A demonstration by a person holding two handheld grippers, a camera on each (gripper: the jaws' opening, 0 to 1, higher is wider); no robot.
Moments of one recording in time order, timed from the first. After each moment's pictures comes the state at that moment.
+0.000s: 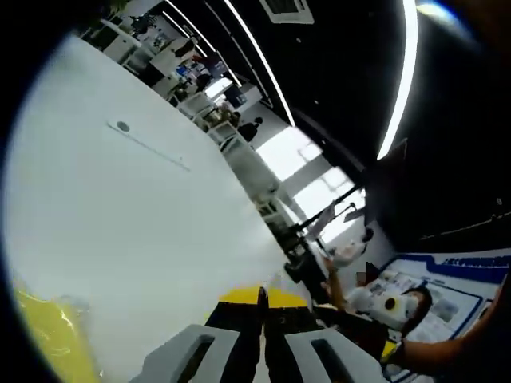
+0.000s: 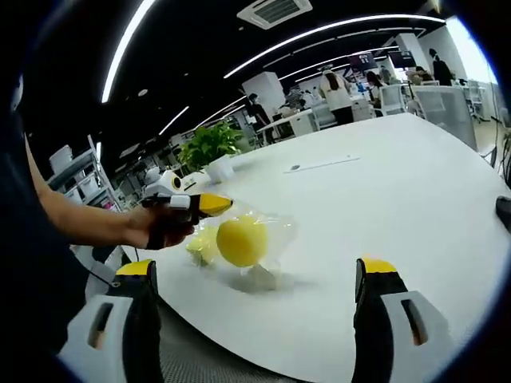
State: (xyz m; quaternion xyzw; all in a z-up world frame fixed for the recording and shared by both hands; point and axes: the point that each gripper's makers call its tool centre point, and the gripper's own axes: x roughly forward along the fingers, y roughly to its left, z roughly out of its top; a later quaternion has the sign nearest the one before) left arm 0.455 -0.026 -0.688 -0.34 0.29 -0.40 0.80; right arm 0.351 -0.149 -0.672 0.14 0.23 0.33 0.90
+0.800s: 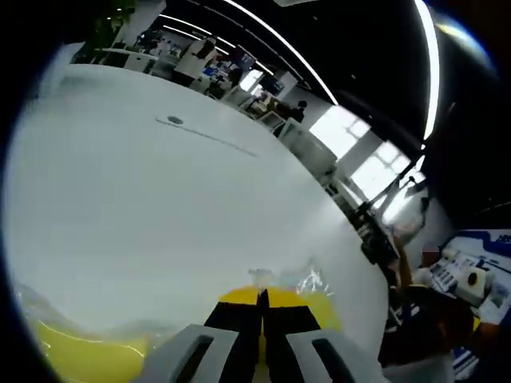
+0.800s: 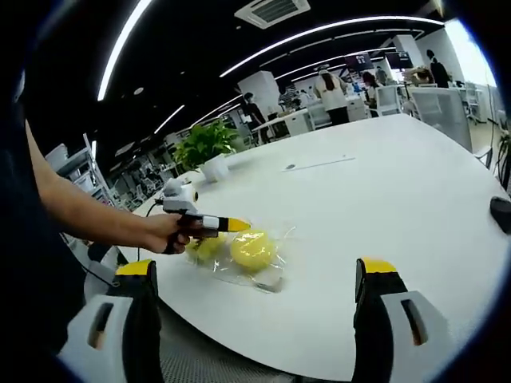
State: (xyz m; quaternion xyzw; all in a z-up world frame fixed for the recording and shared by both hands) left arm 0.488 0.008 -0.775 -0.23 0.35 -0.30 0.86; right arm 0.347 -0.154 -0.673 0.13 0.24 0.32 0.91
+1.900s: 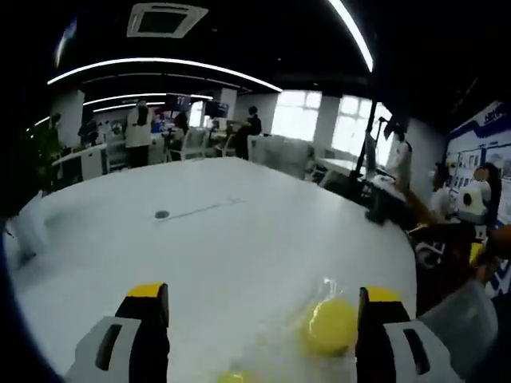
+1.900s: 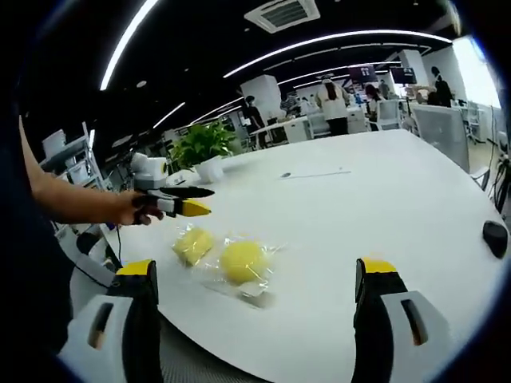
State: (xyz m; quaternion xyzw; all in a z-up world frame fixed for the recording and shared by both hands) left arm 0.483 0.068 -0.668 0.00 0.21 -0.37 0.91; right arm 0.364 -0.160 -0.668 0.07 0.21 0.30 0.93
